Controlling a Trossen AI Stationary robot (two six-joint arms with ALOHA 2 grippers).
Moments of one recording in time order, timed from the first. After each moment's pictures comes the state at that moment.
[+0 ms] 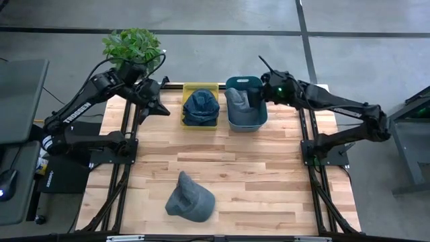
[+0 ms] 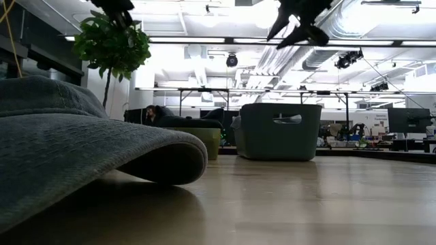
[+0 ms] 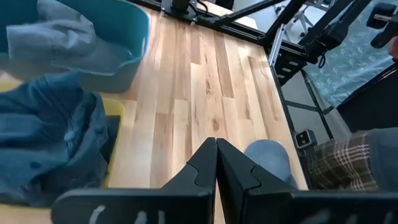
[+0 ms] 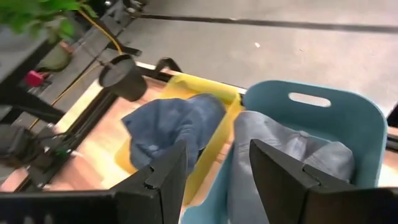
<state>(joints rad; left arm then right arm) 0.71 1.01 1.25 -1.05 0.80 0.26 -0.36 1.22 1.20 -0.53 0.28 0.67</state>
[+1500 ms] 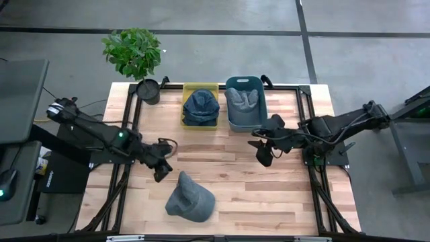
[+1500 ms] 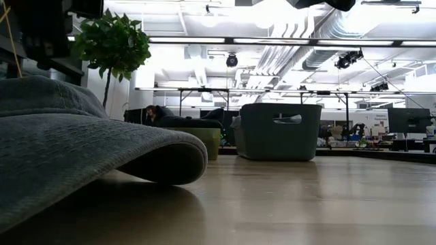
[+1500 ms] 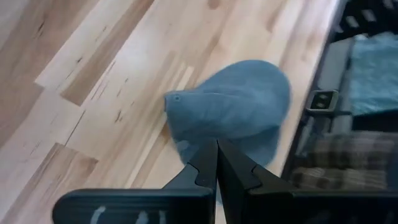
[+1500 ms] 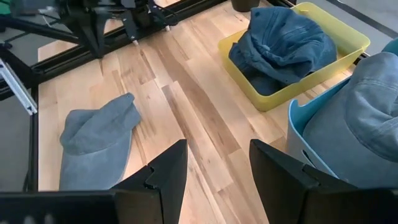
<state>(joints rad) -0.42 0.99 0.80 -0.65 -0.04 -1.03 0.31 1.19 1.20 -0.73 0.47 0.65</state>
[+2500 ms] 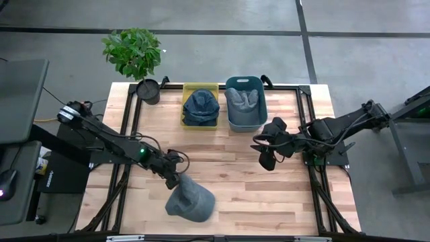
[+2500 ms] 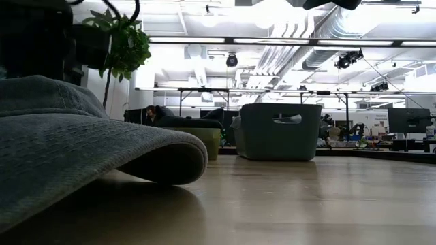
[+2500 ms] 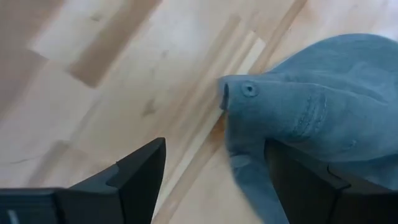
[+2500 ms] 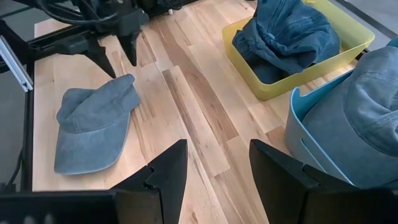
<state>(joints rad) -0.46 1.29 0.72 -0.50 -0.11 -1.10 0.36 1.19 1.20 -0.78 0.48 0.65</state>
